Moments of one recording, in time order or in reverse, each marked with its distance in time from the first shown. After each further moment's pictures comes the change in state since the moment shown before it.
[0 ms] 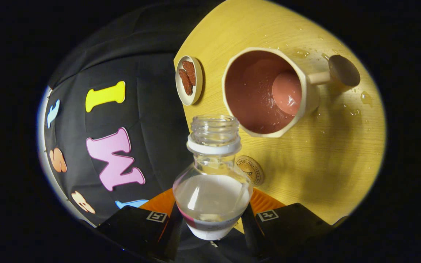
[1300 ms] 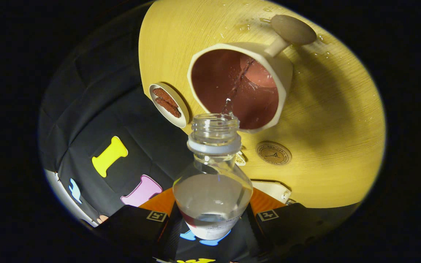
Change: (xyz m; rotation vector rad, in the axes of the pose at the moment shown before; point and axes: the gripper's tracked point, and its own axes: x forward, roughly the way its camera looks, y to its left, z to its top) arm -0.005 0.040 0.026 0.530 -0.017 0.056
